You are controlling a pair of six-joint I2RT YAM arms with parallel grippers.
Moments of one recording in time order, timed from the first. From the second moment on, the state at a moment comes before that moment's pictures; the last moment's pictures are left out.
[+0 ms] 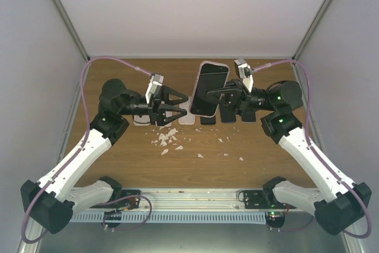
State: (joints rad) left arm -0.48 1.06 0.99 0.22 1.08 -0.44; right arm 0.48 1.07 1.01 0.53 -1.07 0.89
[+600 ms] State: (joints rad) left arm -0.50 1.09 1.00 0.22 1.08 -0.46; right arm 0.47 1.07 0.99 0.53 -1.06 0.89
